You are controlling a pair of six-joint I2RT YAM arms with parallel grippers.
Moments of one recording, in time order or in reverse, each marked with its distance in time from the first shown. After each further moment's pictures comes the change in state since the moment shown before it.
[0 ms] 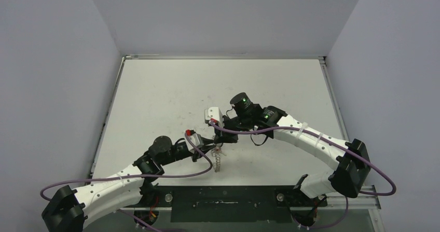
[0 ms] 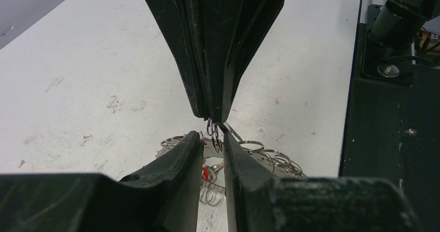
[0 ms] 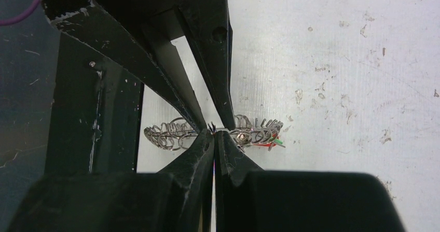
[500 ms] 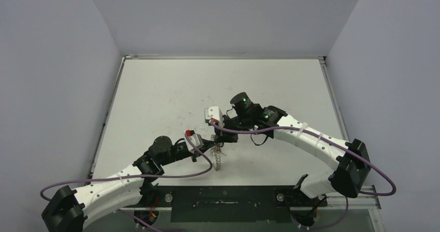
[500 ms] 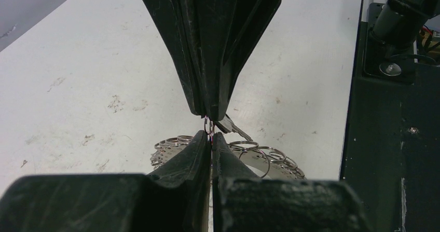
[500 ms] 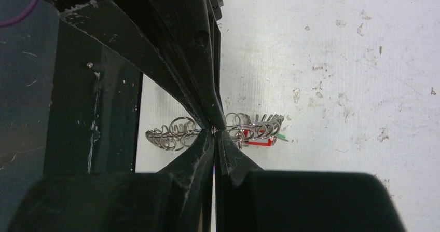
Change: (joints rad) left arm 0.000 0.012 0.001 0.012 0.000 0.006; right arm -0.008 0.000 0.000 0.000 0.007 0.002
